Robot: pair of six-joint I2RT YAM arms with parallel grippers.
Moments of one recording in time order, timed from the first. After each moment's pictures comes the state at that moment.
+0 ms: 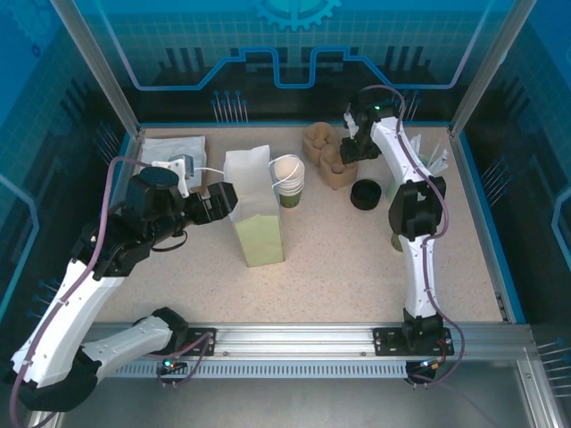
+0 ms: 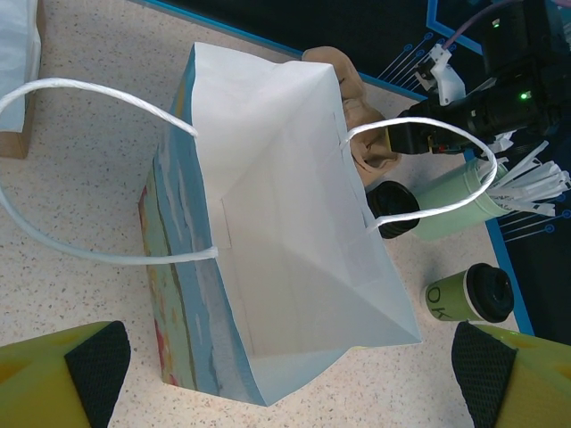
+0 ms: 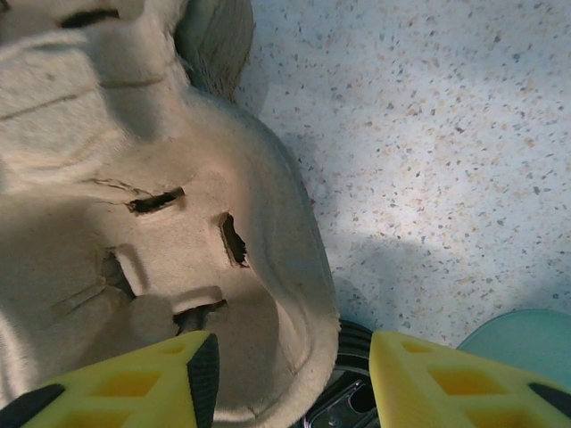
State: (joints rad) left arm -0.53 0.94 1.37 -1.01 -0.09 -0.68; right arm 0.21 2.36 2.37 -1.30 0.03 0.03
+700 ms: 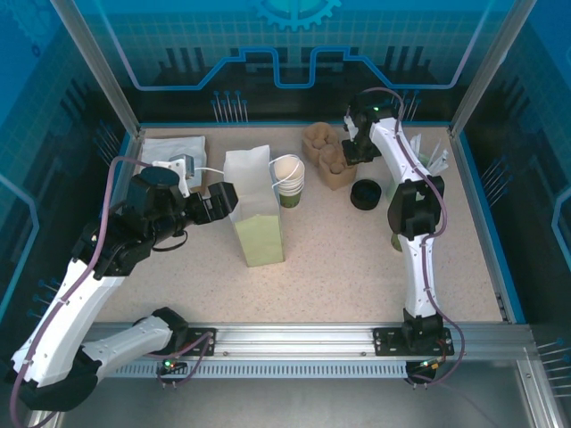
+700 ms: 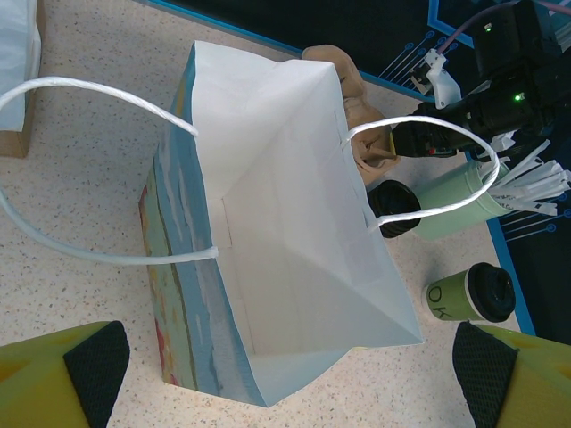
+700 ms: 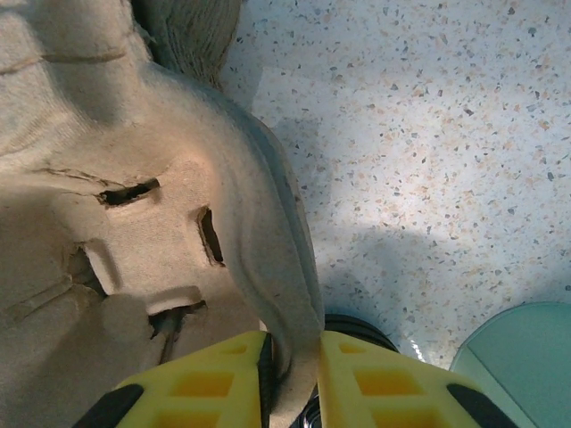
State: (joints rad) left arm -0.53 0.94 1.37 -1.01 -0.09 -0.68; right arm 0.21 2.37 2.38 -1.32 0.03 0.04
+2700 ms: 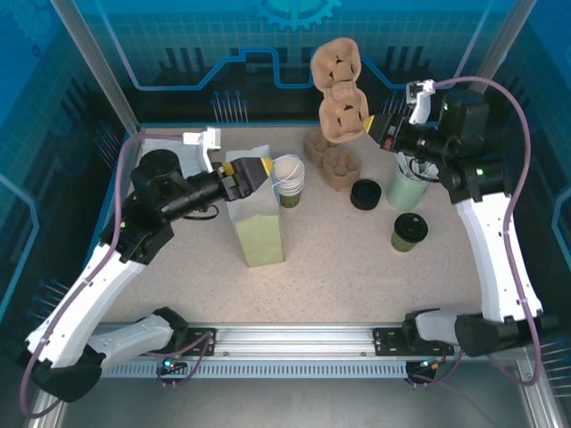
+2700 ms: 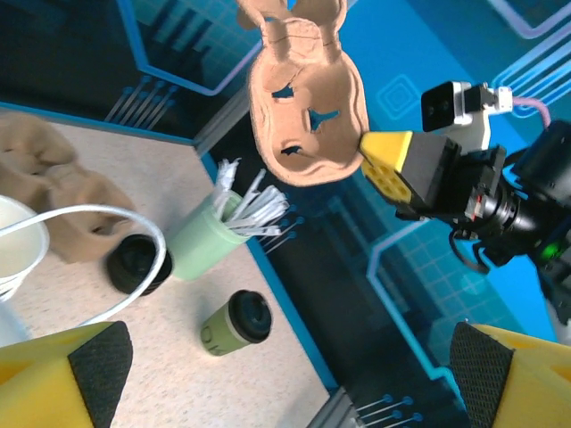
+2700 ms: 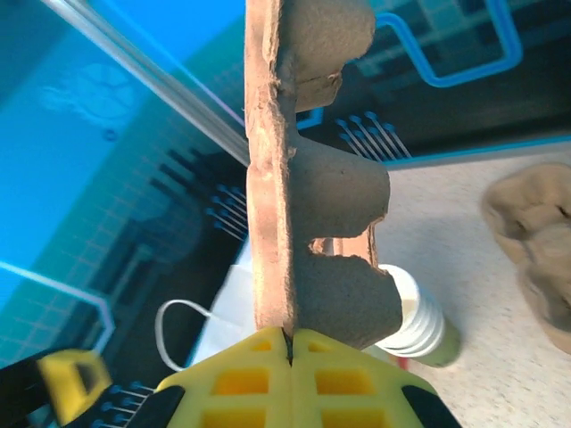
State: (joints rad) left arm -0.53 1.02 1.28 -0.37 0.36 -0.79; right arm 0.15 1.26 1.64 -0.68 -0.58 0.58
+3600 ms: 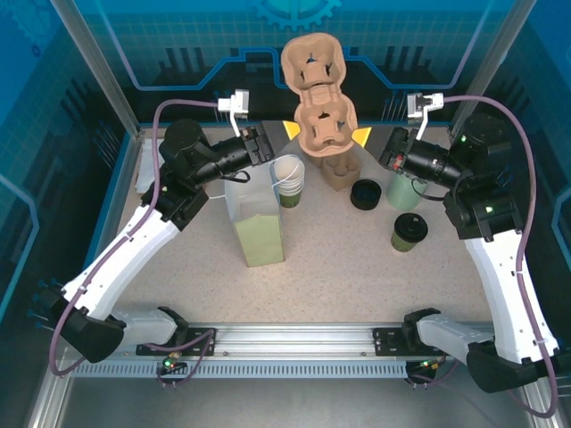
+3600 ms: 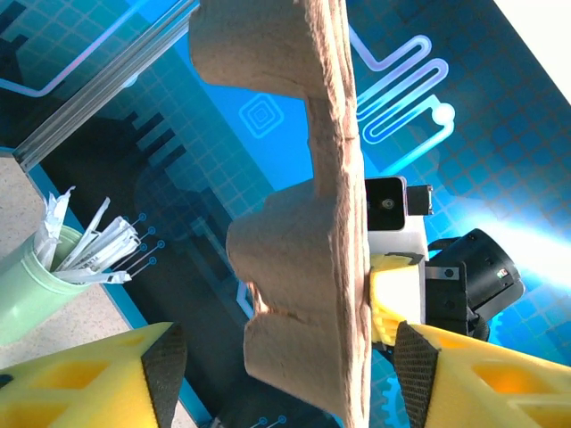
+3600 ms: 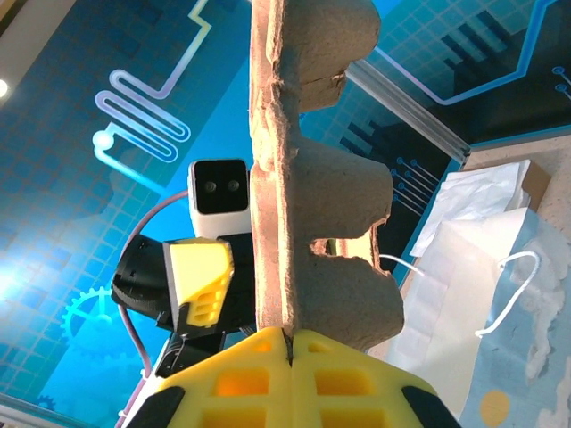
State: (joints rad) left arm -0.53 1.27 1.39 0.06 0.57 -1.03; right arm 0.24 1.09 1.52 -0.44 -0.80 0.94
